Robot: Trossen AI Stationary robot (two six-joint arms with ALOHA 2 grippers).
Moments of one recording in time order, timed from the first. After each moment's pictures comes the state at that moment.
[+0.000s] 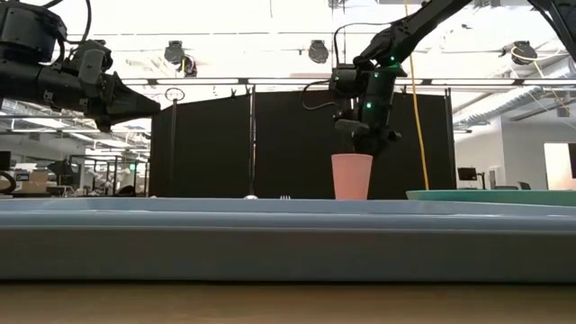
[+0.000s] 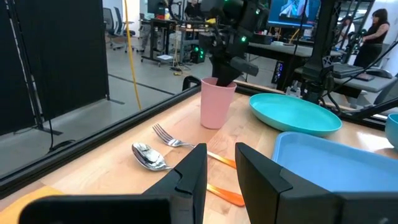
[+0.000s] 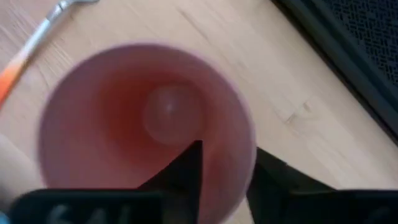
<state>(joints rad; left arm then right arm) 0.39 0.22 0.03 0.13 -0.01 -0.13 -0.64 1.80 1.34 -0.82 0.05 0.12</state>
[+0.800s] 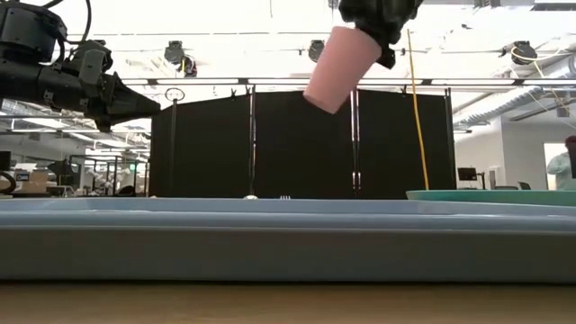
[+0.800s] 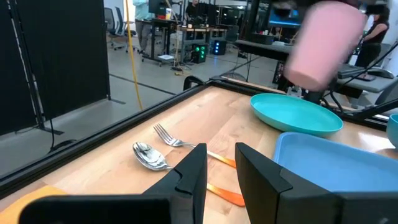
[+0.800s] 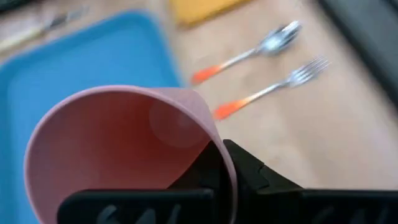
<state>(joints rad) 0.39 0.22 0.03 0.13 -0.01 -0.14 -0.19 1.41 1.32 -0.80 -0.01 0.21</state>
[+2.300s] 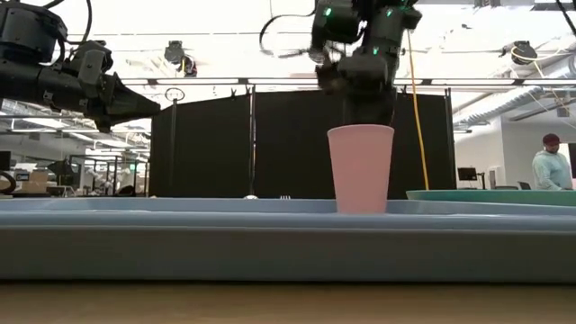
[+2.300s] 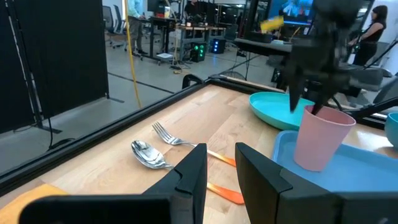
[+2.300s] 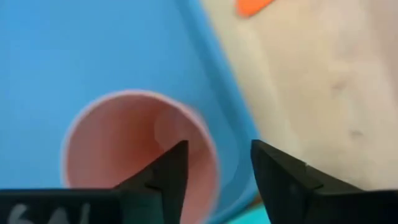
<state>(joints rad) 0.39 0.22 0.03 0.12 0.00 -0.14 -0.15 1.69 1.32 -0.90 -0.05 0.30</state>
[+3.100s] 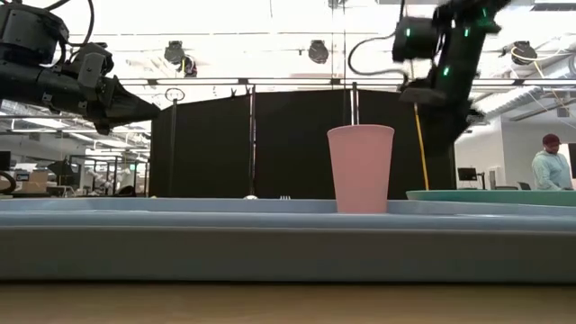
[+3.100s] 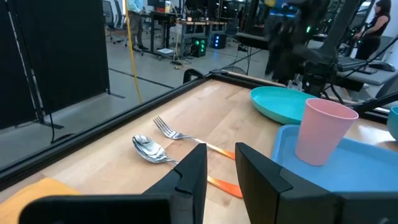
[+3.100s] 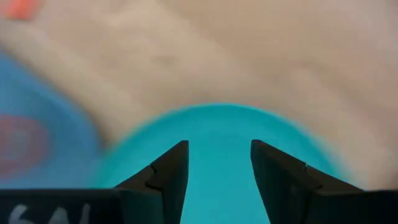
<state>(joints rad) 0.39 0.22 0.03 0.10 -0.01 -0.14 -0.41 1.23 0.82 -0.79 0.09 0.51</state>
